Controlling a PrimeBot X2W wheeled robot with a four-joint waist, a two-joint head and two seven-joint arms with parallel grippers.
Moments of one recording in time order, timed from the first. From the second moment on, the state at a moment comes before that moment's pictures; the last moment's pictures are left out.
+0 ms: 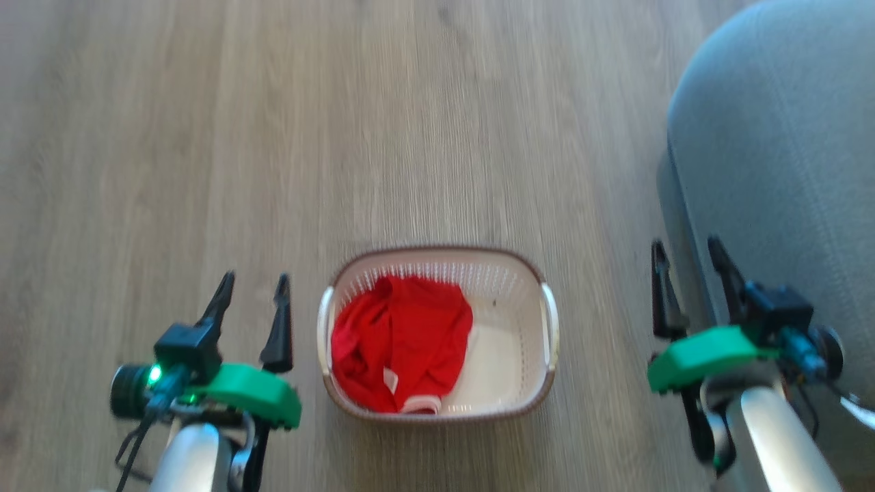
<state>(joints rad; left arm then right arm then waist) -0.08 0.05 -0.10 0.28 -0.14 -0.07 -0.26 -0.14 -0.06 0.08 0.24 0.19 0.13 -0.26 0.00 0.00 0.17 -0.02</state>
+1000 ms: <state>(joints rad) -0.66 0.06 -0.50 0.80 0.03 -0.12 -0.26 -0.51 -0.06 0.19 0.13 0.23 0.13 -0.26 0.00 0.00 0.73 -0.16</state>
